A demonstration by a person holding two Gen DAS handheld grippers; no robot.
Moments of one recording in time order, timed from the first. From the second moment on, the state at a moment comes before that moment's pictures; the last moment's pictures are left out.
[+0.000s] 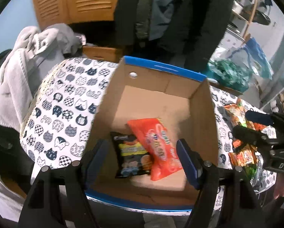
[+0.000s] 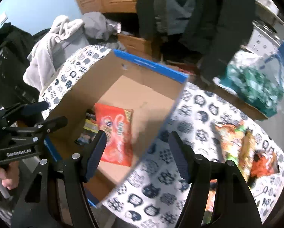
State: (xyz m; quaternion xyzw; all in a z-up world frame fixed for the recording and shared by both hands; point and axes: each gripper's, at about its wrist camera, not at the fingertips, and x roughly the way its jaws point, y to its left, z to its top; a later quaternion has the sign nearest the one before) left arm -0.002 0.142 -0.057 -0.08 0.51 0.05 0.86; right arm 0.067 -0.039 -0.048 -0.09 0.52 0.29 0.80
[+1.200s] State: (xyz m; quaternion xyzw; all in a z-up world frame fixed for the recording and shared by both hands) left arm 0.014 -0.076 -0.113 0.05 0.58 -0.12 0.81; right arm 0.021 -0.297 -0.076 0.02 0.54 0.11 0.83
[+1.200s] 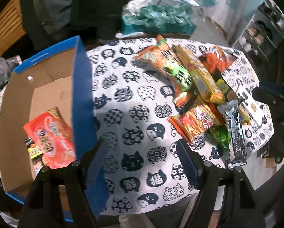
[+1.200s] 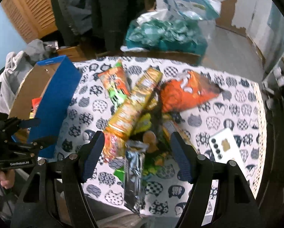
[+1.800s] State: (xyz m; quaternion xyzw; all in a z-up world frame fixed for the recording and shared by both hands) left arm 0.003 -0.102 -0.148 0.08 0.60 -0.13 0.79; right arm -0.010 -0.283 -0.154 -0.01 0.60 0.12 0.79
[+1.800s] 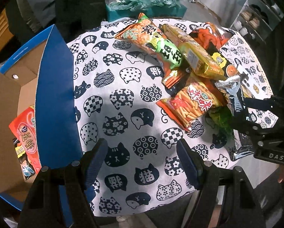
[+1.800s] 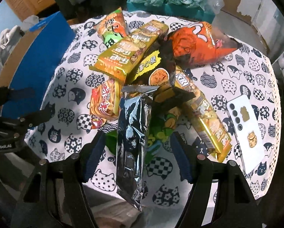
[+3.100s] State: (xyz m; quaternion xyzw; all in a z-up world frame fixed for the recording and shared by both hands) left arm 0.097 -0.158 -0.119 0.03 0.59 -0.13 0.79; right arm 0.055 -0.359 -0.098 0.07 0.54 0.09 0.84
